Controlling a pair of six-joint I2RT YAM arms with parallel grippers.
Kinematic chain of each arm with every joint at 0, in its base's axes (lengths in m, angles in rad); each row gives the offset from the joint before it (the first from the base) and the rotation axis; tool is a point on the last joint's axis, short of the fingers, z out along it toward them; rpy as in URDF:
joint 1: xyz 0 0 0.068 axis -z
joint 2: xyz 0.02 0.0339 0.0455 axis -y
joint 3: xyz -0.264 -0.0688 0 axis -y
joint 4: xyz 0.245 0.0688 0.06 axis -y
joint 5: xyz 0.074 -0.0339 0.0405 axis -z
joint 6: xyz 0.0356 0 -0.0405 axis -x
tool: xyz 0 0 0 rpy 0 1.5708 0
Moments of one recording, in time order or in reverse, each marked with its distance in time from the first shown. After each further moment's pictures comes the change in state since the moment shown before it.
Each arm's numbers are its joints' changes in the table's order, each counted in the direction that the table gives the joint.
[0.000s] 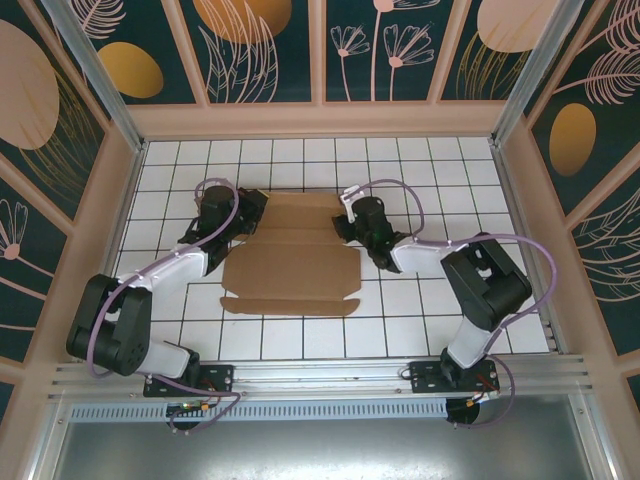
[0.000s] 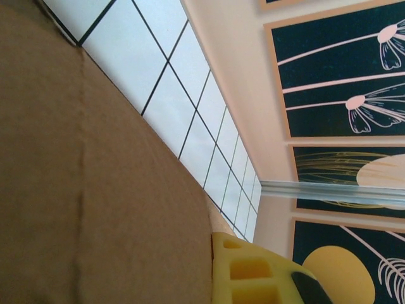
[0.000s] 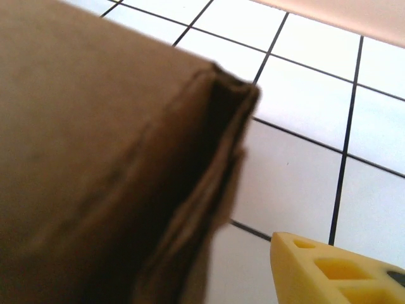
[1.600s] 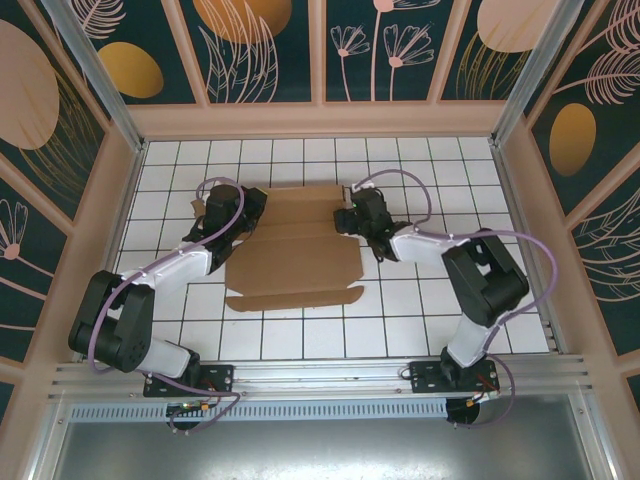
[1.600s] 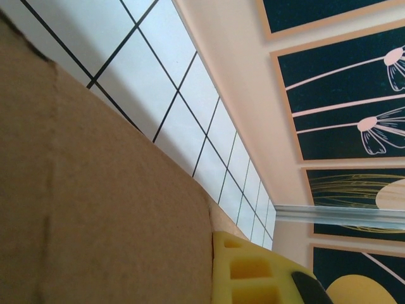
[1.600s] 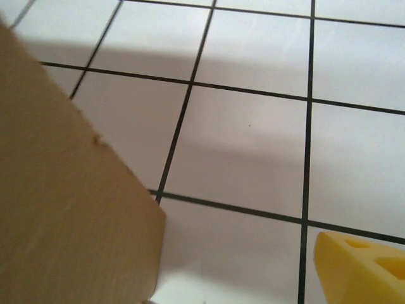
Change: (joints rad) left arm 0.027 -0.019 0.018 -0.006 -0.125 -0.035; right arm 0.039 0.021 0.052 -0.187 0.018 -0.216
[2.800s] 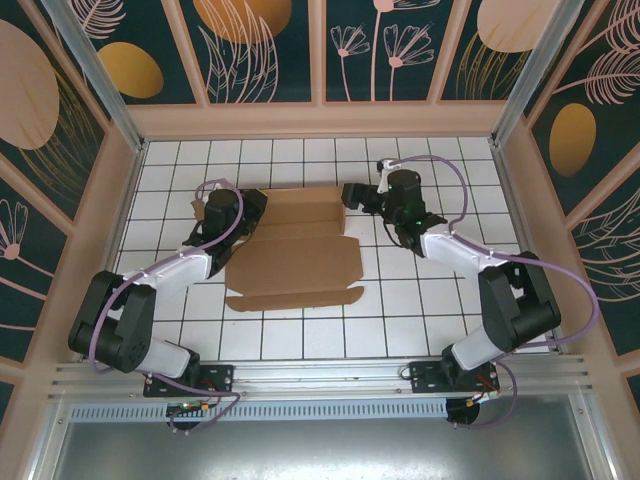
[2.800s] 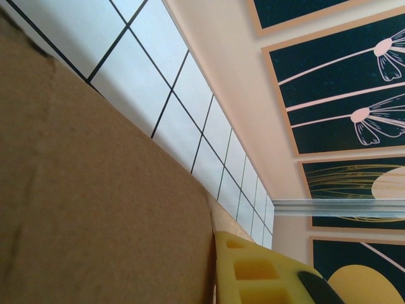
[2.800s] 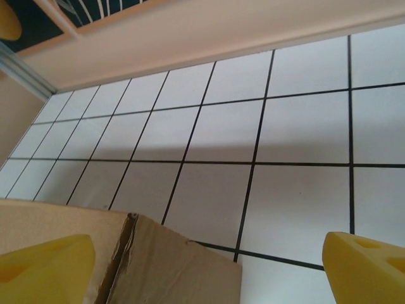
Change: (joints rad) left arm 0.000 0.002 -0.047 0.079 0.019 -0.033; right arm 0.141 0.166 0.006 0.053 -0.335 -0.191
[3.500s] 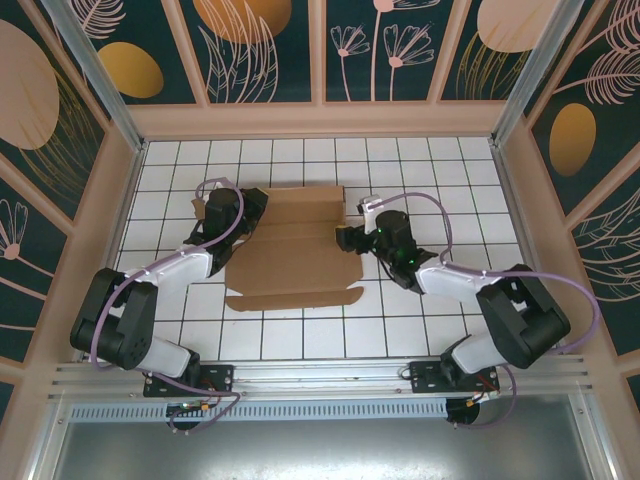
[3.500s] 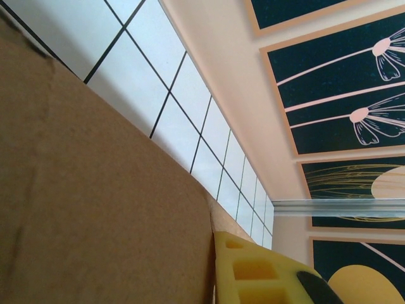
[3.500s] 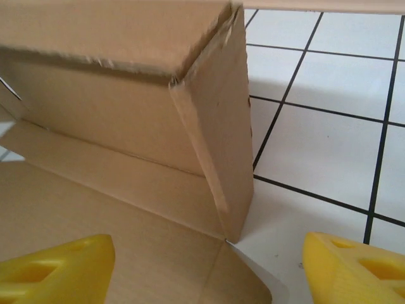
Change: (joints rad) left arm -0.001 -0.016 0.009 0.013 0.002 -0.005; right arm -0.156 0.071 -0.298 0.216 0.111 0.246
